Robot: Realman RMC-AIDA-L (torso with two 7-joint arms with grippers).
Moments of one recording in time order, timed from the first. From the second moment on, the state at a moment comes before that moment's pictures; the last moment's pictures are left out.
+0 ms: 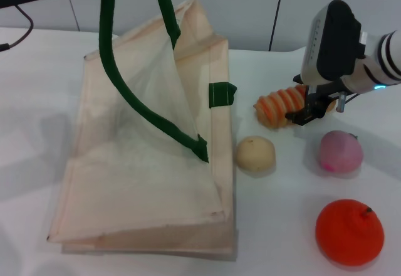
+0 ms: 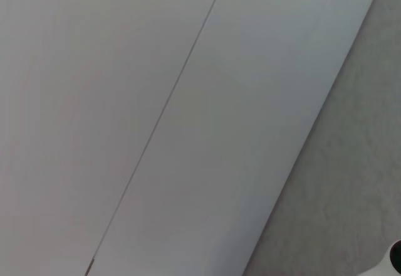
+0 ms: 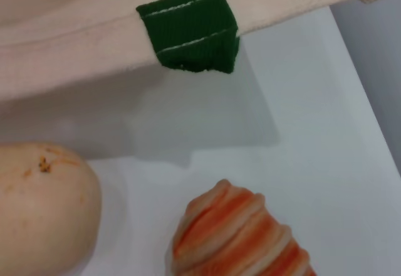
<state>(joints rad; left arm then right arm) -0.88 -1.80 2.86 -0.46 -0.62 1.86 -1.64 1.14 2.04 -0.73 -0.25 0.33 0.82 -1.71</state>
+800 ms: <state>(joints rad) -0.89 -1.81 2.86 -0.45 -0.62 1.85 -1.64 1.13 2.04 -0.80 -0.25 0.34 0.77 -1.72</state>
